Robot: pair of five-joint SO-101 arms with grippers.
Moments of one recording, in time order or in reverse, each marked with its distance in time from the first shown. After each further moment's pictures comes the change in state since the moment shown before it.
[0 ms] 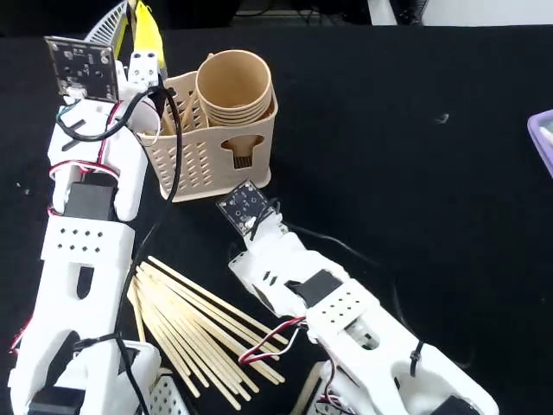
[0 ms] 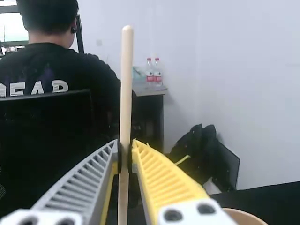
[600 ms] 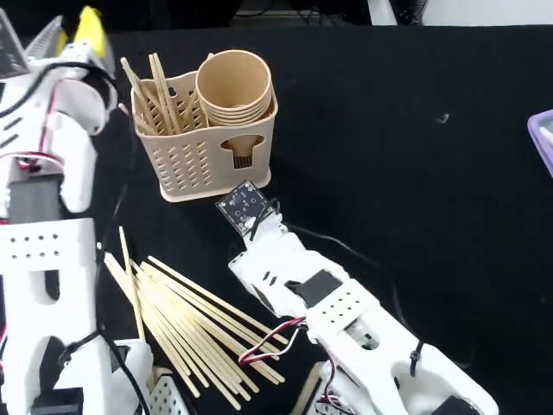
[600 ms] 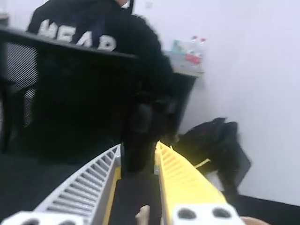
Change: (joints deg) left arm -11.2 -0.1 -13.8 25.7 14.5; right arm -0.1 0.0 0.0 0.0 0.0
